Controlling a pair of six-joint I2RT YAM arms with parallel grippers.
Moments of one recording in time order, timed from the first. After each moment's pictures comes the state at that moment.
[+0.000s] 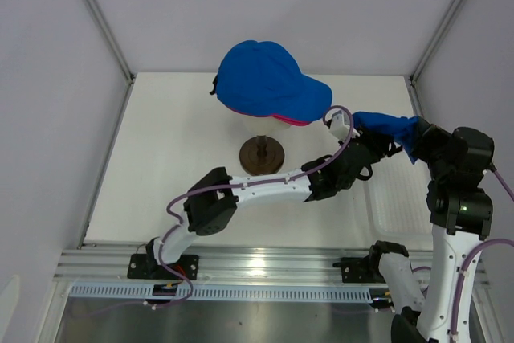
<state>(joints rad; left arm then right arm) -1.25 2.21 1.87 0.27 -0.64 -1.13 -0.19 0.75 1.26 -0.86 0.10 1.91</state>
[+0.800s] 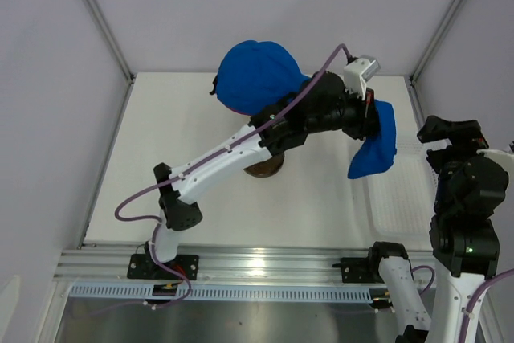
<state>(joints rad) -1.11 2.01 2.29 -0.45 0.12 -0.52 -0.09 0.59 1.25 -0.71 0.34 0.80</state>
